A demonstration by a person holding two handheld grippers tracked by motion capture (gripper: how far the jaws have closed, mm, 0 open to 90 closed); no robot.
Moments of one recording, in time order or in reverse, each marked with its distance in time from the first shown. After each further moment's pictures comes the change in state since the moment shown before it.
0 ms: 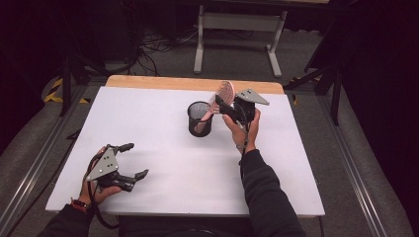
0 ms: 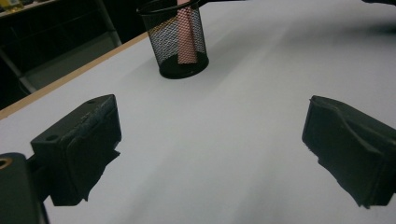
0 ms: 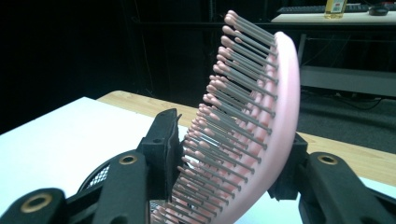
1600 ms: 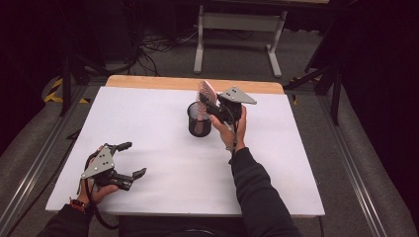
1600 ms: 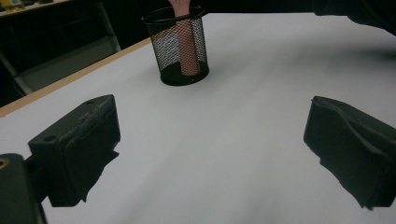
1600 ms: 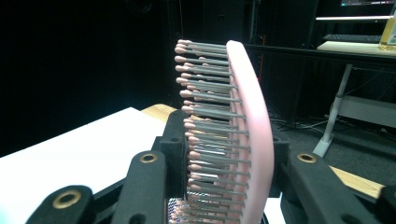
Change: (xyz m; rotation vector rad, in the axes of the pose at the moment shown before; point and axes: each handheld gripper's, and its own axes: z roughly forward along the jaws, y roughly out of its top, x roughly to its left) left arm 0.005 0.000 -0.005 -0.040 -0.008 -0.048; right arm 0.039 0.014 0.008 -0.068 0.152 -0.064
